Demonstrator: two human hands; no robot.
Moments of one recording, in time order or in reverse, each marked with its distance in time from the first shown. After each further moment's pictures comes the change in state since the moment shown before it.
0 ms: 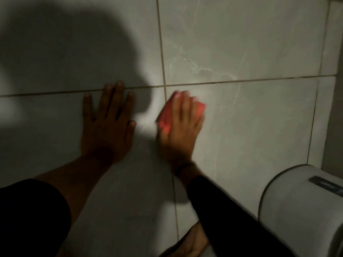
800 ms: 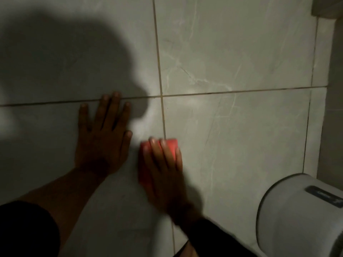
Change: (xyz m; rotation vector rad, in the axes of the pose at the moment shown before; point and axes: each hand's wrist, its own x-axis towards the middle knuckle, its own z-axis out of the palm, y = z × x) left_hand -0.001 -0.002 -0.003 -0.014 0.030 0.001; right_hand -0.093 0.010 -0.001 -0.023 -0.243 -0.447
